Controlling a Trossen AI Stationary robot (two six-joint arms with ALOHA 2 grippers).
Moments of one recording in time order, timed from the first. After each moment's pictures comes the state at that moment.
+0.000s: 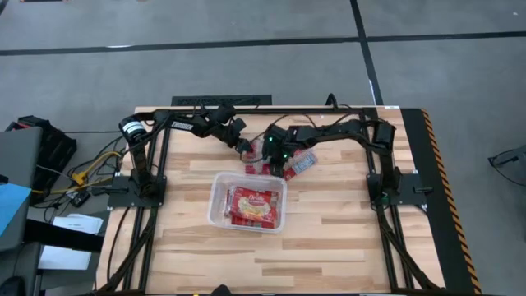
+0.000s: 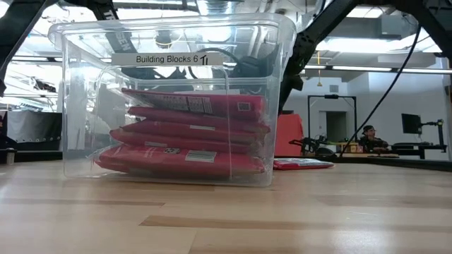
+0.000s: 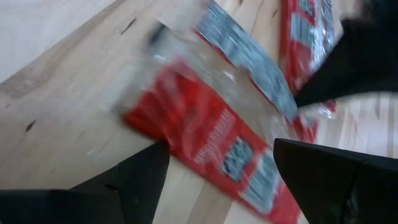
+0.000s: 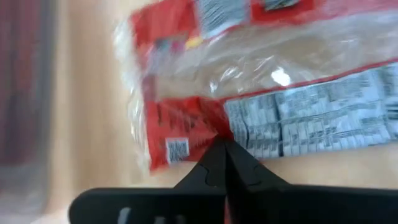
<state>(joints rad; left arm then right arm) 0.67 1.88 0.92 0.12 0.55 -0.35 -0.37 2.02 1.27 -0.32 -0.26 -0.09</state>
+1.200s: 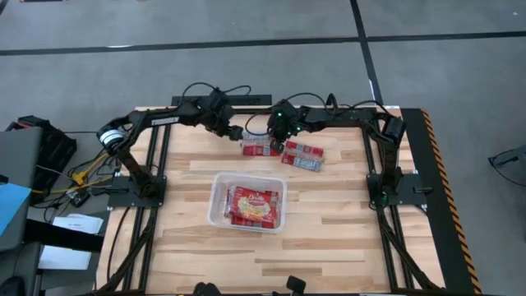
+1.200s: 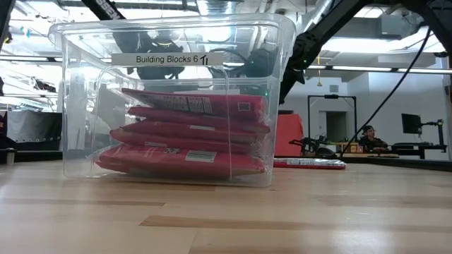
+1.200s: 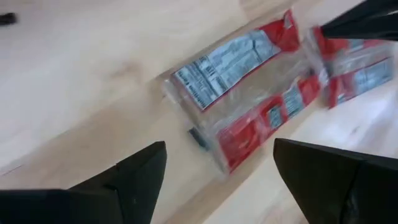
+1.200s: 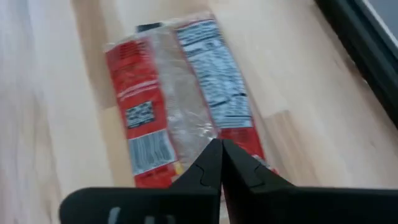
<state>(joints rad) 0.71 1.66 1.04 -0.31 0.27 -0.45 -0.51 1.94 1.29 -0.25 -0.12 -0.06</state>
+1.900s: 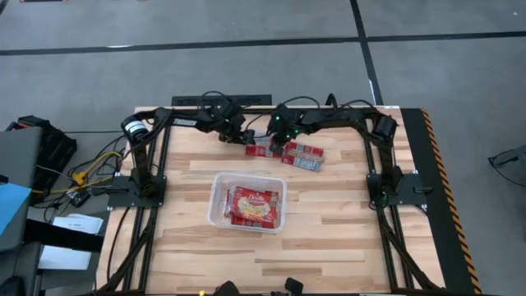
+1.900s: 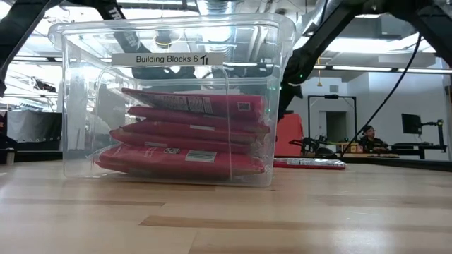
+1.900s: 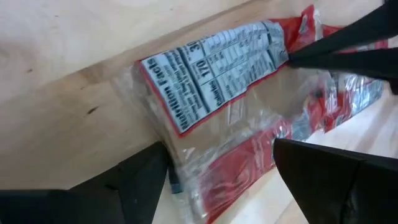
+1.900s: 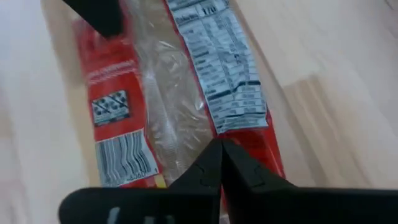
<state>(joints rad) 0.66 1.90 1.04 -0.02 0.39 -0.67 -0.51 2.05 1.29 -0.22 -0.19 -0.04</state>
